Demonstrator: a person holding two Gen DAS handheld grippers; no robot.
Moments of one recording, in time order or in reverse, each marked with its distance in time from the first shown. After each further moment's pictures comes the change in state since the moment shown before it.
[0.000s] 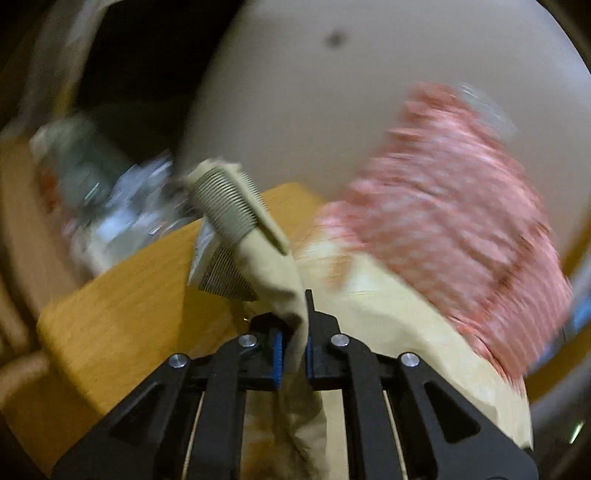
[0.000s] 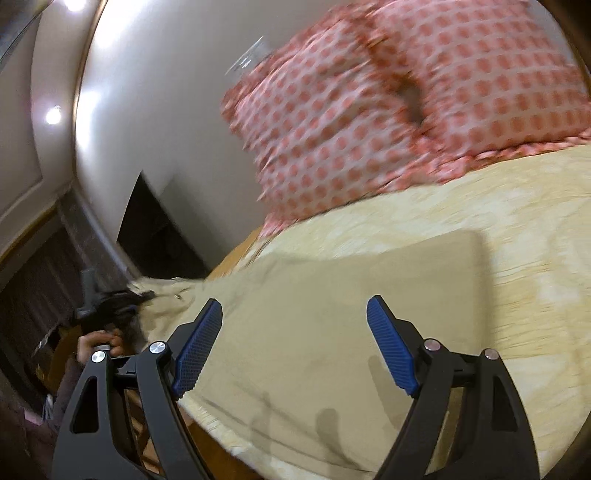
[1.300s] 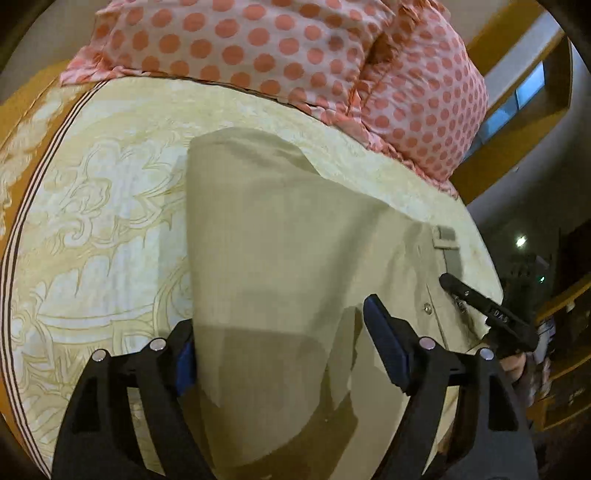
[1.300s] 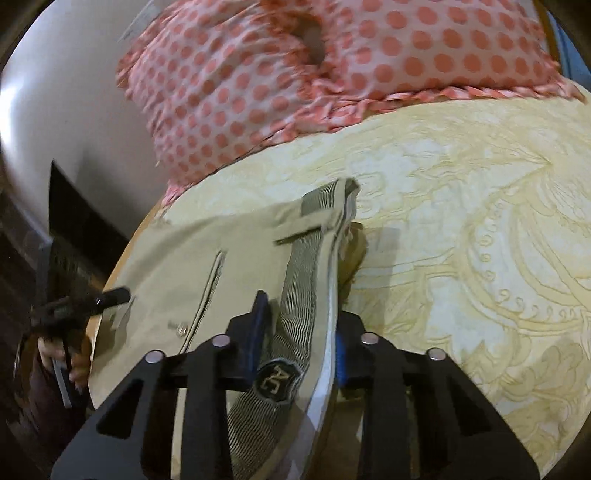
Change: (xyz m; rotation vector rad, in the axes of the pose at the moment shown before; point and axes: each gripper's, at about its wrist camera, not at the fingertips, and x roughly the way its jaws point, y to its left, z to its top) left arm 0.147 -0.146 -0.108 0.368 0.660 -0.436; right arm 0.042 -0.085 0.022 0.072 0.277 -0.247
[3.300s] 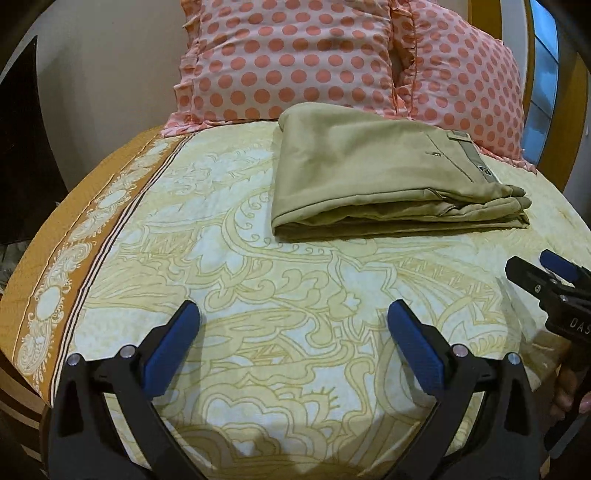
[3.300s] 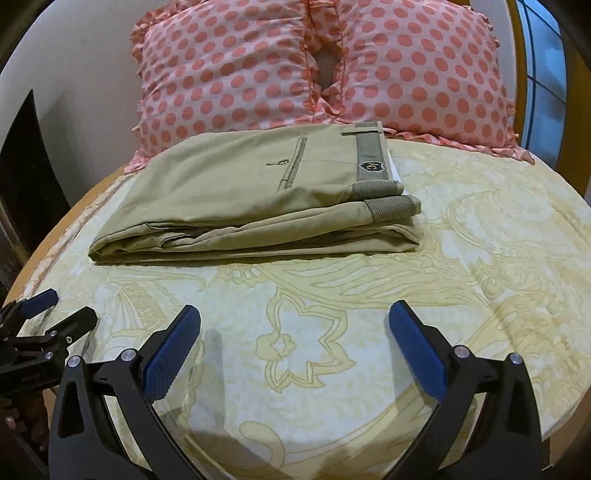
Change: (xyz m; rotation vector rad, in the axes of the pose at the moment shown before) left arm -0.021 -0.051 -0.105 0.116 -0.255 0.537; right arm -0.004 0.089 -0.078 -0.168 -0.127 -0.381
